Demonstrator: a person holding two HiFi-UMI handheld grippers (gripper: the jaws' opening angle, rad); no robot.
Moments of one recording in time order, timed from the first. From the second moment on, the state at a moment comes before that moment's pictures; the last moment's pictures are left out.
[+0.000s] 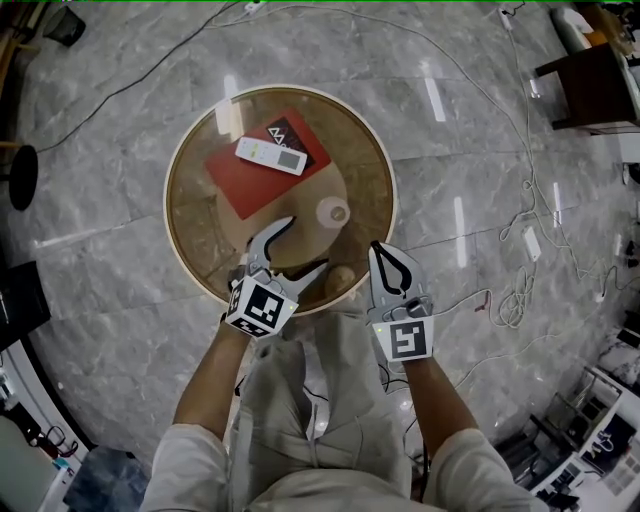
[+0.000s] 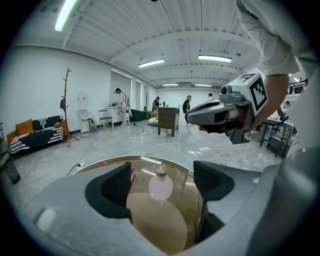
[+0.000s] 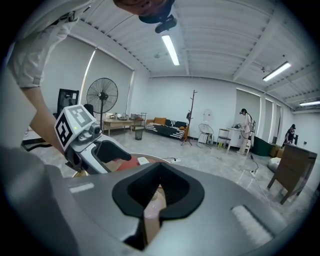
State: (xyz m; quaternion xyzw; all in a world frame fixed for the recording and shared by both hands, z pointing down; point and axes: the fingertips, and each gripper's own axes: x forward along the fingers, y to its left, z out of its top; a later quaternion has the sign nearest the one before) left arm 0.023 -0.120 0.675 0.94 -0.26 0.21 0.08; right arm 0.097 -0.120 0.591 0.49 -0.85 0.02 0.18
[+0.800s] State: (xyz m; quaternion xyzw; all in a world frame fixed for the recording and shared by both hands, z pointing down) left arm -0.020 -0.105 0.499 0.95 -0.27 0.14 0.05; right arm 0.095 -0.059 0.481 0.51 -0.84 0.02 0.20
